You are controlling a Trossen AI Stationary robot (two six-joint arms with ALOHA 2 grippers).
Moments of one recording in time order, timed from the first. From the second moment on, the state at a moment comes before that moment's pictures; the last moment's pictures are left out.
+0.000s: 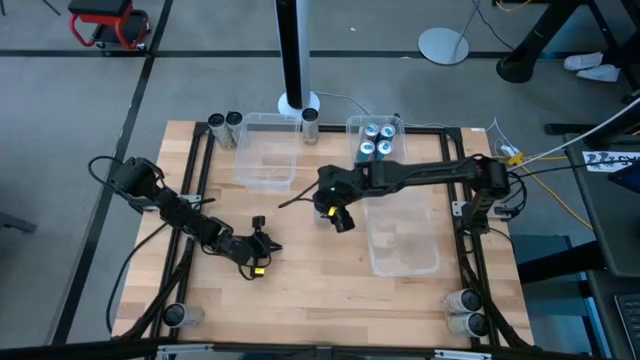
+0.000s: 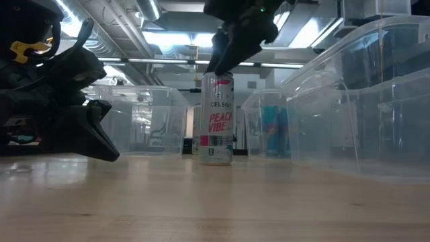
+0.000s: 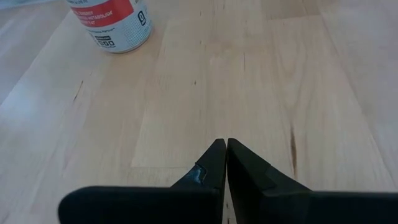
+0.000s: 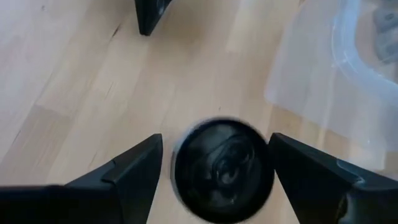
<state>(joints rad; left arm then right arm) -0.51 1.57 0.32 0.53 -0.54 -0.25 -0.01 1.83 1.56 -0.65 -0.03 -0.42</state>
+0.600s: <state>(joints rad) -0.52 1.57 0.32 0.54 -0.54 -0.25 -0.01 1.88 1.56 -0.67 -0.03 -0.40</state>
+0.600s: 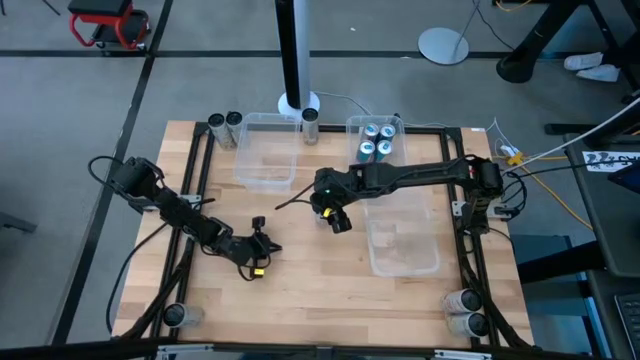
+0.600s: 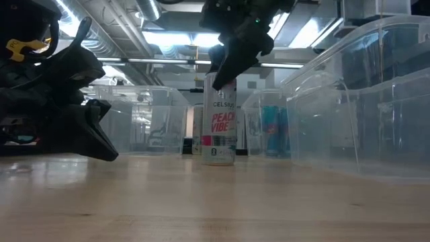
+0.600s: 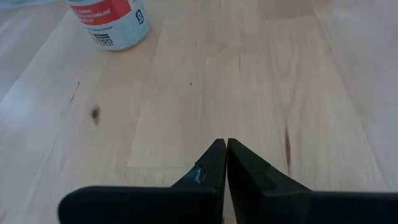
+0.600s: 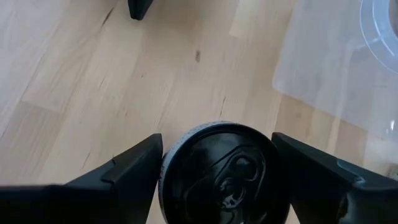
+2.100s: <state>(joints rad) -0.52 1.57 0.32 0.54 -0.50 -0.23 -0.01 1.88 1.56 -0.74 -0.01 -0.43</state>
